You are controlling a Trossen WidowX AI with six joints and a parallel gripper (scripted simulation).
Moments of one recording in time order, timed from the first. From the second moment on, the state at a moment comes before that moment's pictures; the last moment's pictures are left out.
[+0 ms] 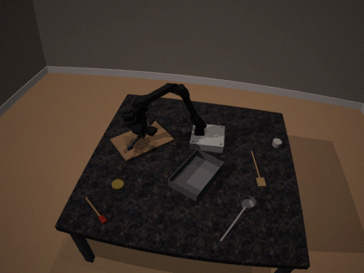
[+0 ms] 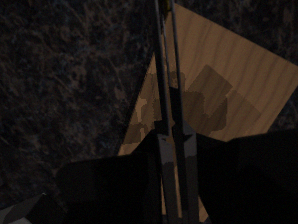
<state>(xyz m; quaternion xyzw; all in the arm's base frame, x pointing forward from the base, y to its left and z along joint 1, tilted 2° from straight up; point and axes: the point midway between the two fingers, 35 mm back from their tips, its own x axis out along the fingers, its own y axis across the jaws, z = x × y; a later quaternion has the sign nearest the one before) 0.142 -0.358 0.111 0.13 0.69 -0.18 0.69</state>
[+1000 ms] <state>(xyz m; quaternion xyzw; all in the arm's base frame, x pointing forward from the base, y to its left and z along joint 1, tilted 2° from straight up) -0.003 -0.391 0.115 0.29 0.62 -0.34 0.64</state>
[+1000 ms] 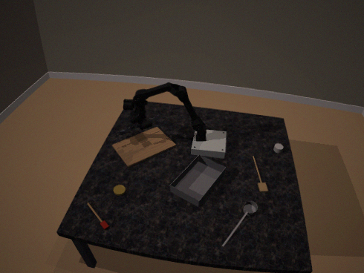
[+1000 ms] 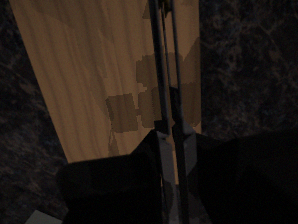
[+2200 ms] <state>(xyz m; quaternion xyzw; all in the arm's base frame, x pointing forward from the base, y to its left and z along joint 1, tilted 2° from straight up) -0.020 -0.400 0.148 0.19 0.29 -0.46 0.82</state>
